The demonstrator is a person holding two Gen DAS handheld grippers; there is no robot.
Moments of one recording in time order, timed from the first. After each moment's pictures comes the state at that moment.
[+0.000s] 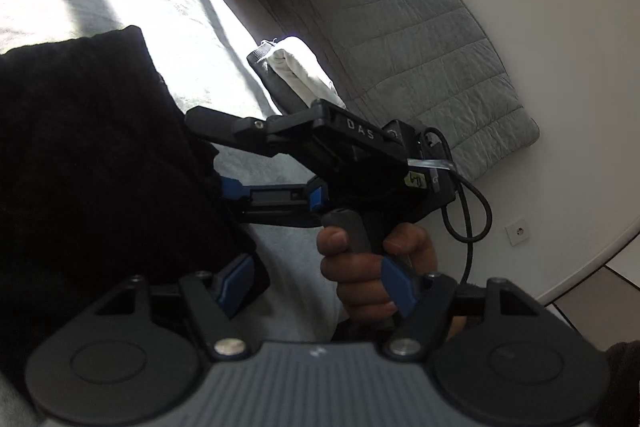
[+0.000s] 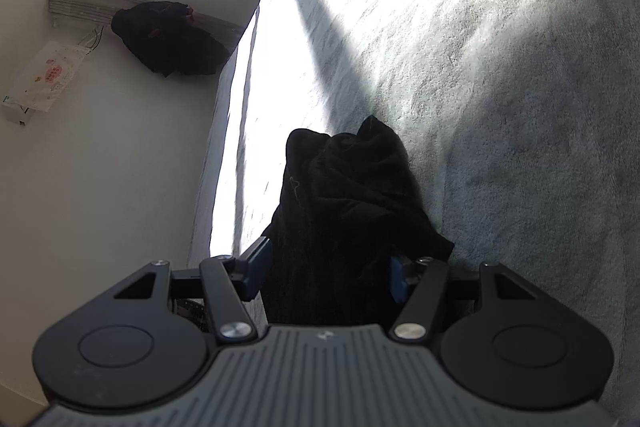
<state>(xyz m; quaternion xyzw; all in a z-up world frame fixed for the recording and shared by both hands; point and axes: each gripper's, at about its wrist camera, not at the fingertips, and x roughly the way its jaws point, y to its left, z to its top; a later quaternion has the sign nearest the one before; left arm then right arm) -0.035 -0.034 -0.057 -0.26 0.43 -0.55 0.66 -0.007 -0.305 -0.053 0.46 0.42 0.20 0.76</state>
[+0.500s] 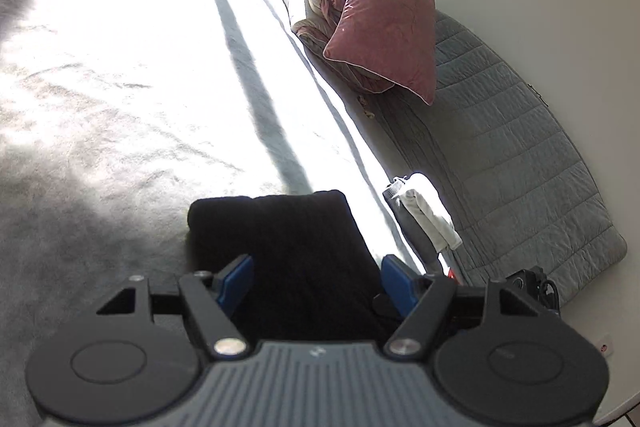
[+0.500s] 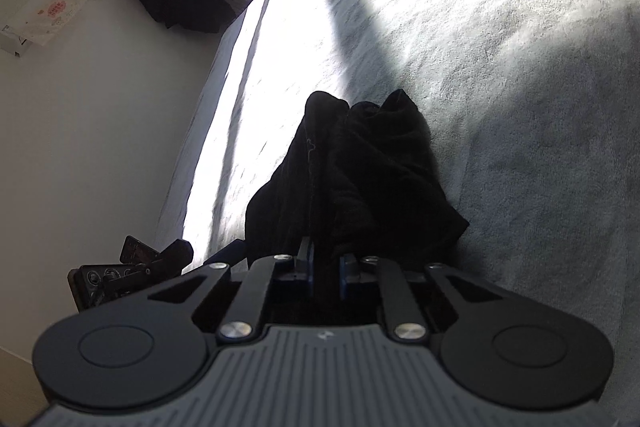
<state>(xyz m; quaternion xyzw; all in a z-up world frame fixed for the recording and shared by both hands) -0.001 0.070 -0.054 -0.32 0.37 -0.33 0.81 -0.013 -0.289 -0.041 0.39 0.44 0.23 0.78</state>
